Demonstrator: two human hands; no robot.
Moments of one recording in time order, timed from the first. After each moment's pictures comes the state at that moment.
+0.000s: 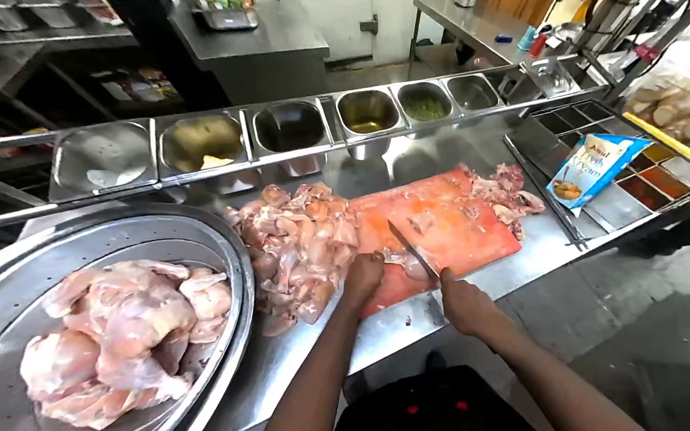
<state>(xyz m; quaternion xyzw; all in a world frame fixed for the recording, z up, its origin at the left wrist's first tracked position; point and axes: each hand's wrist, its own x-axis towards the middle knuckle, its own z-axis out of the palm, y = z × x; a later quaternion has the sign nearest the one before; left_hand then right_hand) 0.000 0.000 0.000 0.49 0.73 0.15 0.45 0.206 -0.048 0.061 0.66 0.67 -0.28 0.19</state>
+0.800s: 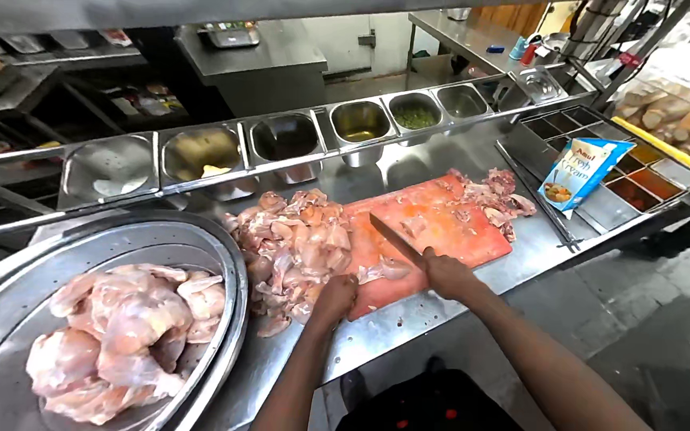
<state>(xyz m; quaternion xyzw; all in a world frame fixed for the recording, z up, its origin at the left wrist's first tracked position) -0.036 -0.042 -0.002 0.49 0.73 0.14 0.45 0.212 -0.003 0.053 0.63 0.72 -0.25 0.14</state>
